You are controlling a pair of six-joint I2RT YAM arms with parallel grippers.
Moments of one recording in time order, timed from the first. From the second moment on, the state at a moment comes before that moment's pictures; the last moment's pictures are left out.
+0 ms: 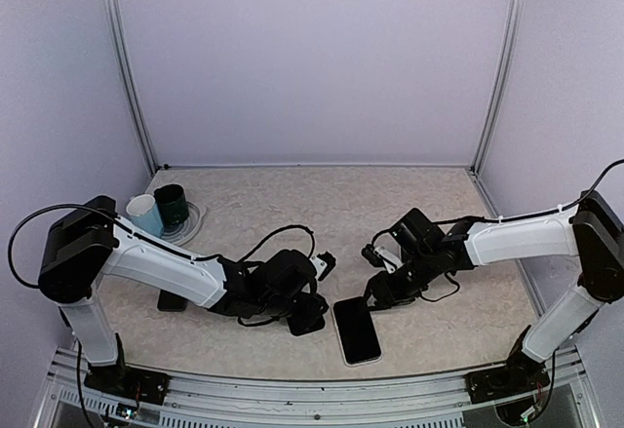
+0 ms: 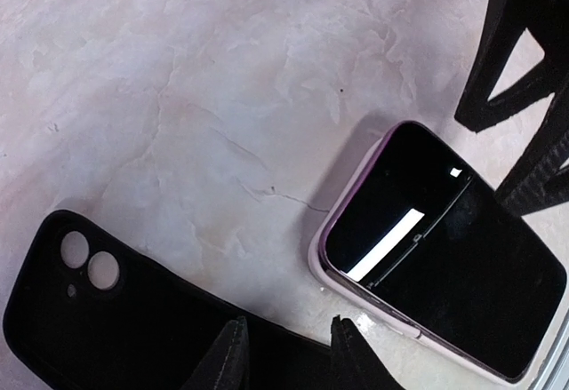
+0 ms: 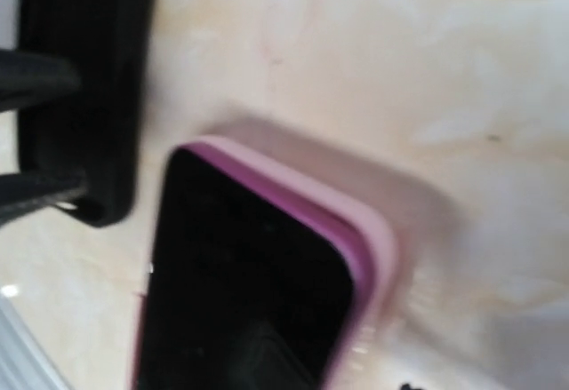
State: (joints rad) left arm -1.16 1.82 0.96 0.04 -0.16 -0.37; right arm 0.79 1.56 0.82 -0.34 -0.43 0.43
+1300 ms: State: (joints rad) left arm -1.16 1.88 0.99 0.06 -0.10 -0.34; right arm 0.91 1.60 0.84 -0.42 -0.30 0.46
